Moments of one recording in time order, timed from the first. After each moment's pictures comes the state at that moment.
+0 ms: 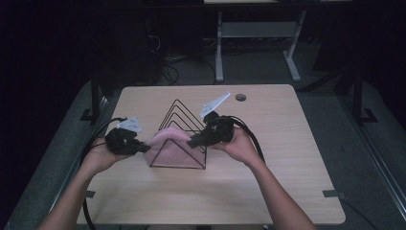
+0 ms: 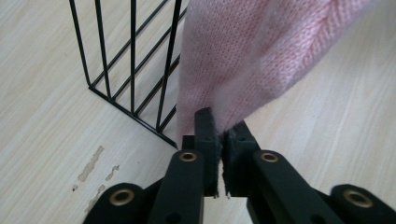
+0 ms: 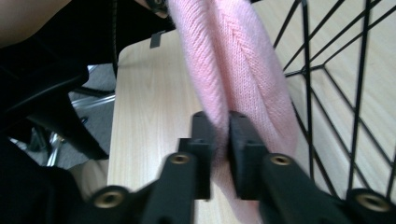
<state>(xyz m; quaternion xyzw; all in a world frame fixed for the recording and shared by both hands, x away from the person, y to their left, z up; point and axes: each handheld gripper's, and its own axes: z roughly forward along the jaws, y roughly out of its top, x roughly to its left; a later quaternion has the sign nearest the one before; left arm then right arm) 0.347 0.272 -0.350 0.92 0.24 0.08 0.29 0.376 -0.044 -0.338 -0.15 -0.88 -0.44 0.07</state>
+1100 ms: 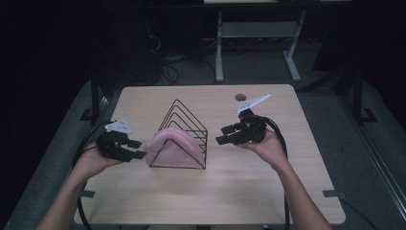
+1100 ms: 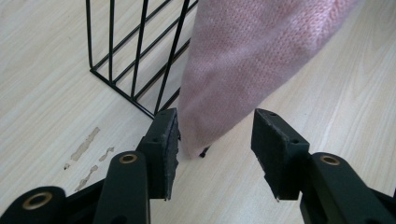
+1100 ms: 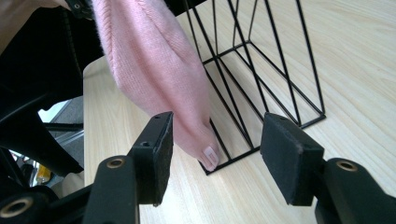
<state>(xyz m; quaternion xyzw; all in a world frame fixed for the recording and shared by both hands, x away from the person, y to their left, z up) 0.339 0.292 -0.356 0.91 0.27 0.07 0.31 0.380 -0.129 -0.350 -0.26 -0.85 -0.46 0.05</state>
